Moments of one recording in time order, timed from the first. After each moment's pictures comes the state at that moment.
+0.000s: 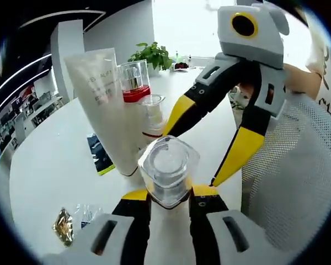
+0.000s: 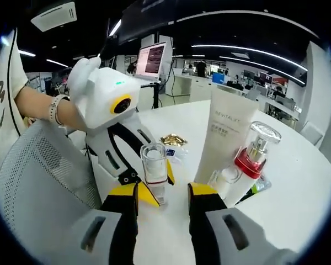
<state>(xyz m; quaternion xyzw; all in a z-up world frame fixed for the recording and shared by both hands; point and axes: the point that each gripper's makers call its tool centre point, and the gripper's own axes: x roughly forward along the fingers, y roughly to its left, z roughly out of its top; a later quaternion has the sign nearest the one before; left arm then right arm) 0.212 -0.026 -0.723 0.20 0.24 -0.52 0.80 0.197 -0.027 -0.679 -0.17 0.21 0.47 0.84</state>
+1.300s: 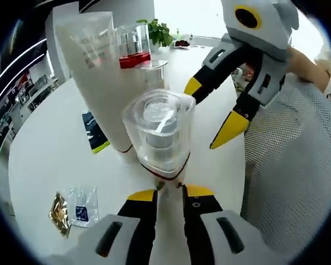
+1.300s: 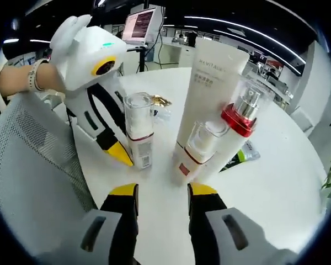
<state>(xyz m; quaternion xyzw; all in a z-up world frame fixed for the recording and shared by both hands) 0.208 -0.014 -0.751 0.23 0.33 -0.49 0.77 0.209 -0.074 -0.718 -0.23 0.32 0.40 0.83</state>
